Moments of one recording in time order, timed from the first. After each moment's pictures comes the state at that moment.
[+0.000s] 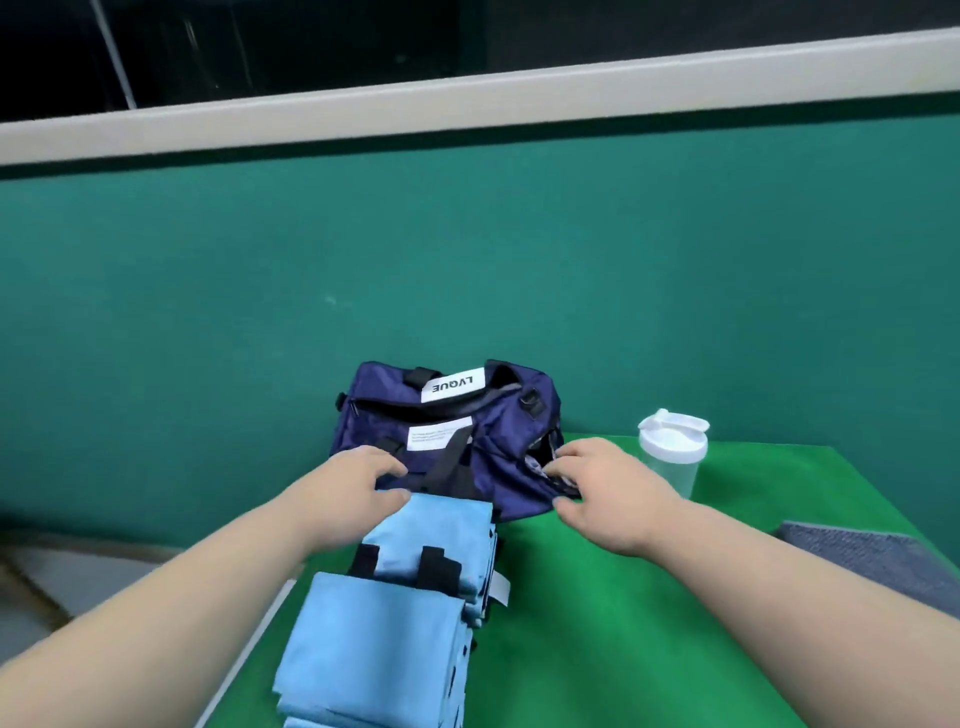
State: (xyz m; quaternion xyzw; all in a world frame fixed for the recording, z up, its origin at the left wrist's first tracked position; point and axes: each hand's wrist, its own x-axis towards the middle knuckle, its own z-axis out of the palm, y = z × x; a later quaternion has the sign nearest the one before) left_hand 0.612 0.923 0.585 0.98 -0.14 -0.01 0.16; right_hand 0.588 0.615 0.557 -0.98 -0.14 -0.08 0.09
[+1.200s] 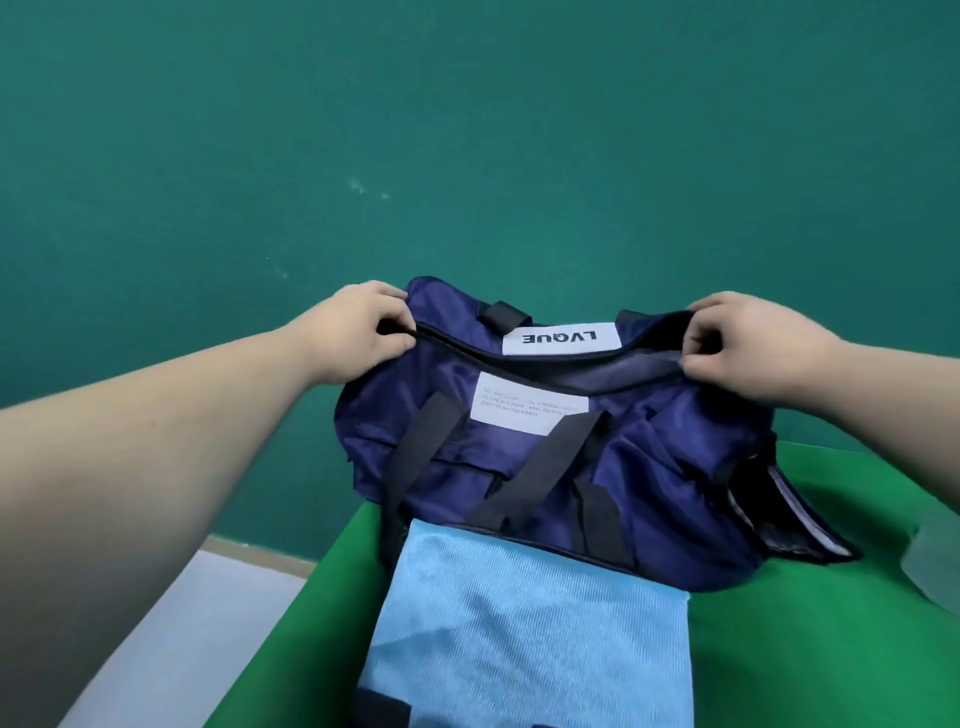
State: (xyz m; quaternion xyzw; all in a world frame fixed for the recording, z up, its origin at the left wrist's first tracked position) left_hand 0.918 1.007 0.512 0.95 -0.19 0.17 0.17; right_hand 0.868 0.614 0.518 -0.98 -0.08 -0.17 0.08
